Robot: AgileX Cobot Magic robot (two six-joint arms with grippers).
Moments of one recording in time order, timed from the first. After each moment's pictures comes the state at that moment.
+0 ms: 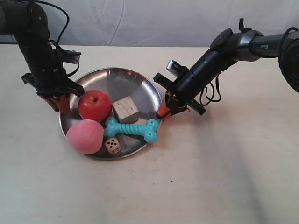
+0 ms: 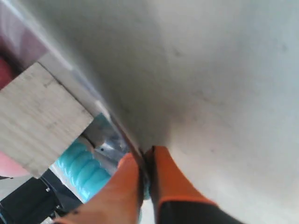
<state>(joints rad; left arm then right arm) -0.20 2.12 -1.55 -0.15 1.19 0.31 0.13 2.43 -1.75 0.87 1.30 -0.22</state>
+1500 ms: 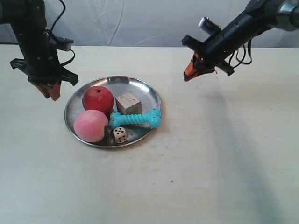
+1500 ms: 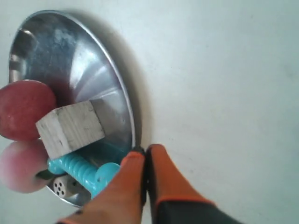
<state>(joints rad) -0.19 2.10 -1.64 0.00 1.21 0.16 -0.02 2.30 -1.89 0.72 1.22 -0.23</state>
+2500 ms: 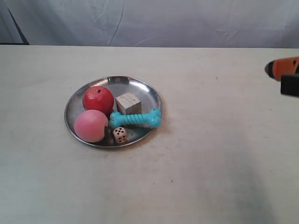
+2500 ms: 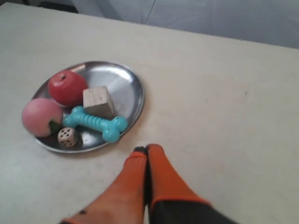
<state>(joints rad) -0.20 0.92 -0.90 -0.23 0.52 0.21 -0.01 0.80 -0.68 0.66 0.65 -0.61</state>
